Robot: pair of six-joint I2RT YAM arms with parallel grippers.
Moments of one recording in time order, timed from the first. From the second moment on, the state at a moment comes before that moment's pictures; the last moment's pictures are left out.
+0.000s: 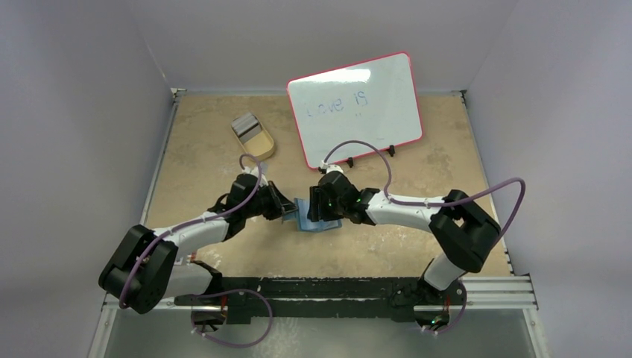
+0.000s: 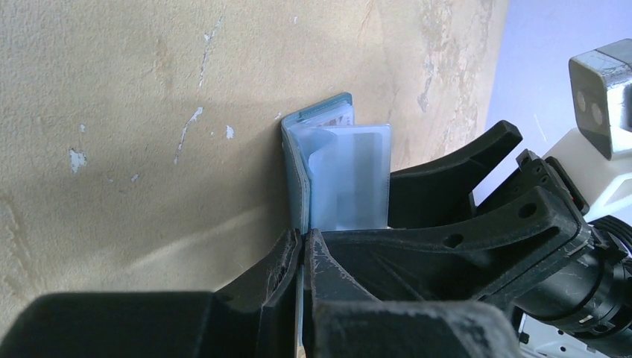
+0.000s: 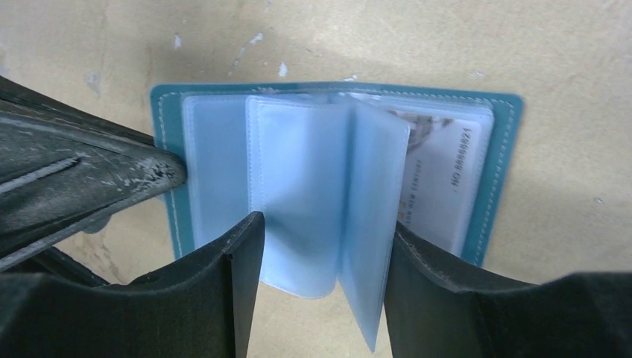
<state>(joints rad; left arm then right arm) -0.49 1.26 0.40 0.26 0.33 -0.98 0.90 1.62 0.87 -0.10 0.06 0.70</state>
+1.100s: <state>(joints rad) -0.49 1.34 0.48 0.15 0.30 -0.85 0.90 1.50 0.98 -0.35 0.23 0.65</state>
